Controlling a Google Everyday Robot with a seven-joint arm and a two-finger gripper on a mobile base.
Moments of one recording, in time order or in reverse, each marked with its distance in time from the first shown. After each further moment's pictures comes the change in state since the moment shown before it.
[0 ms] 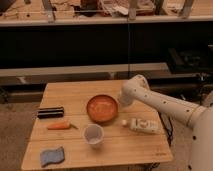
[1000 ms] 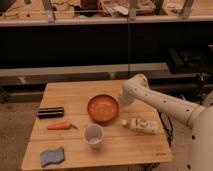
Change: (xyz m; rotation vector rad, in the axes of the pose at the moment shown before) arm 0.007 -0.003 0.000 -0.001 -0.001 0.024
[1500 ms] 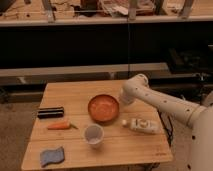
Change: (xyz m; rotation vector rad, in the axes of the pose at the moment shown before) arm 0.004 0.000 0.000 0.000 0.000 0.012
